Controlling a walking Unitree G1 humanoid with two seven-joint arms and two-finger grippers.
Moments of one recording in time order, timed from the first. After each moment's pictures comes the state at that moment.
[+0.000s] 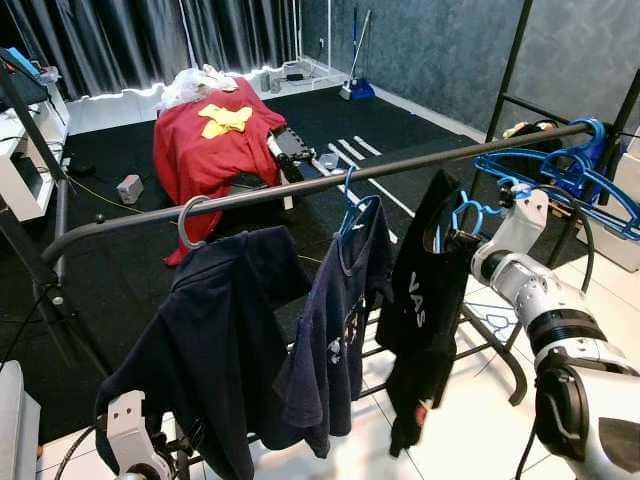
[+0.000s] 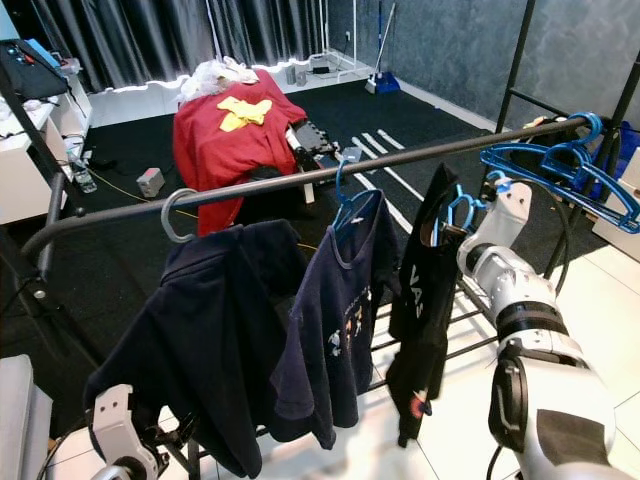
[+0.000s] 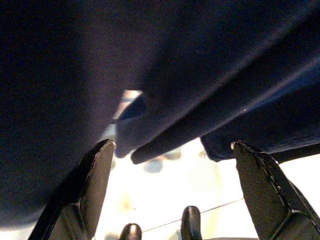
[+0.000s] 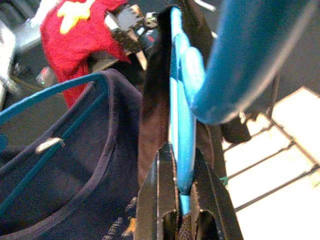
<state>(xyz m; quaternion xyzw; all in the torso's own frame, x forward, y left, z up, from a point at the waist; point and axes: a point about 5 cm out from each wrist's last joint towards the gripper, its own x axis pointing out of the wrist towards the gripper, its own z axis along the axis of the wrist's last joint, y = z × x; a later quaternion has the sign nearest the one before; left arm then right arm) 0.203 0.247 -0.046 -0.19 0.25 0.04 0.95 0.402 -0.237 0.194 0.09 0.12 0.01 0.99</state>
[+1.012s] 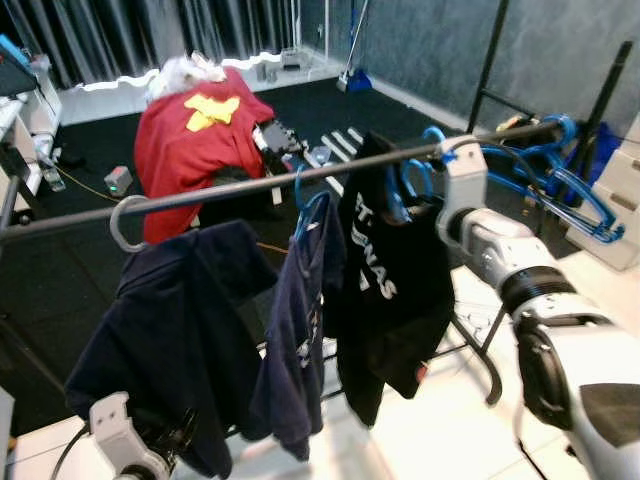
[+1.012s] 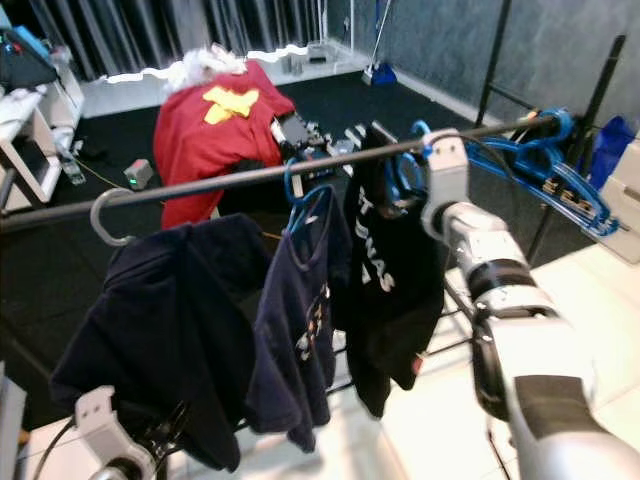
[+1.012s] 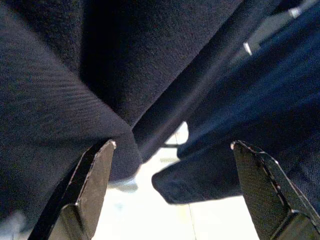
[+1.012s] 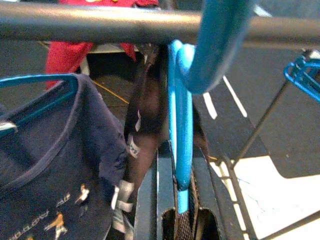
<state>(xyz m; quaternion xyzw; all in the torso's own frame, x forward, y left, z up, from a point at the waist) 0.214 0.241 -0.028 -0.22 0.16 0.05 0.96 0.414 -0.202 0.216 -0.07 0.10 0.11 0.99</state>
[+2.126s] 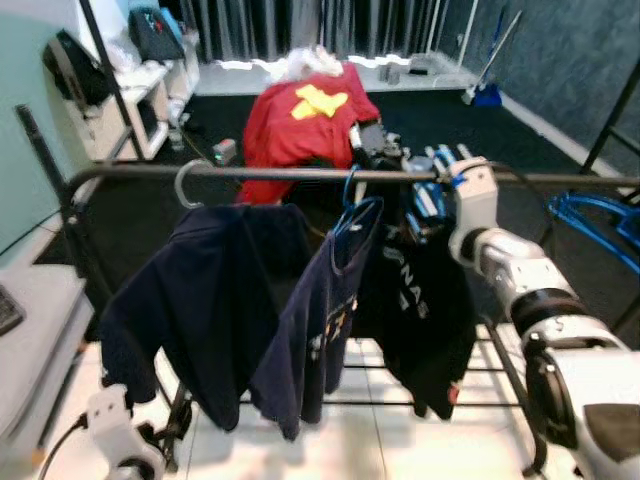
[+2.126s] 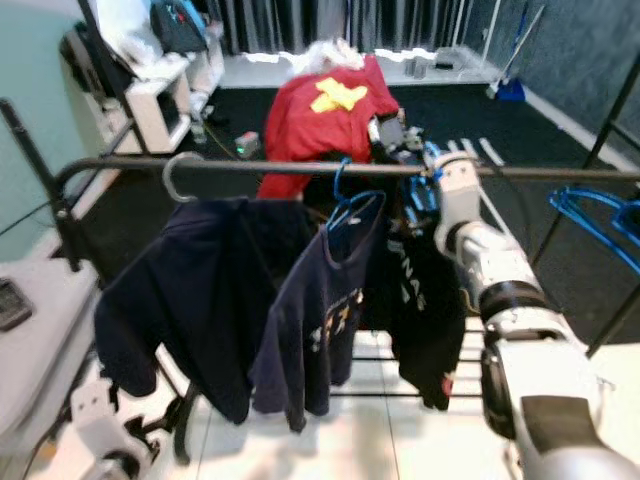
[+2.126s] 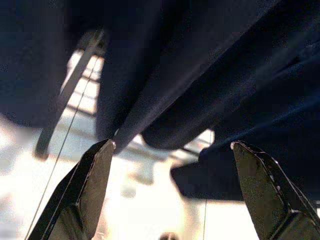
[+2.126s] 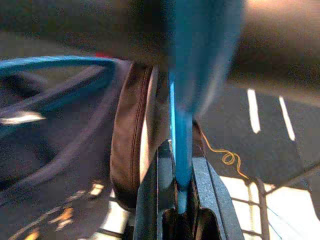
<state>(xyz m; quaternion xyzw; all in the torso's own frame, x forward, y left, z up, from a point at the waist) 0.215 0.234 -0.018 -0.20 0.18 0.08 0.96 0.405 -0.223 0.196 -0.09 0.13 0.08 0.98</state>
